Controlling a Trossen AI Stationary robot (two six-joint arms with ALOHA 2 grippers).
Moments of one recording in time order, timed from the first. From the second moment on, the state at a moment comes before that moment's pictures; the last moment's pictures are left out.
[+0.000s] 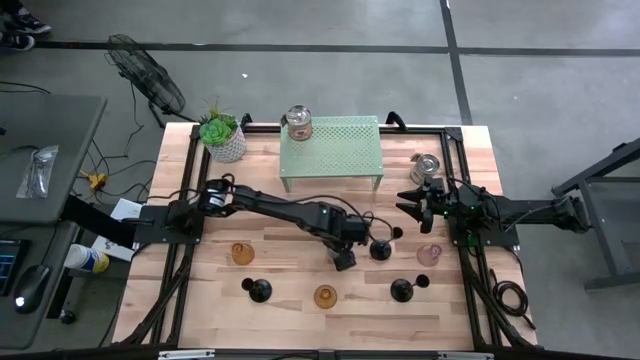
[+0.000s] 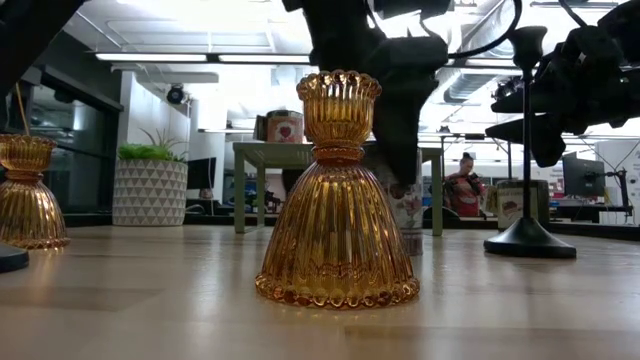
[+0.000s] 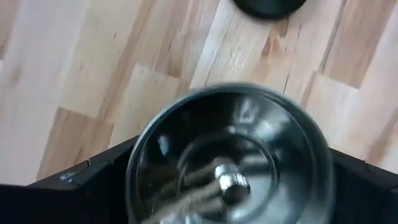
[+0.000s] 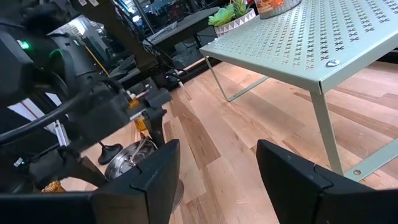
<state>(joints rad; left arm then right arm) -0.15 2.23 1.94 -0.91 -0.06 -0.49 -0.07 0.19 0.01 0.06 0.13 0.49</state>
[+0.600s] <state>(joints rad) -0.15 2.24 1.94 -0.90 -0.07 -0.51 -0.07 0.19 0.01 0.06 0.13 0.49</state>
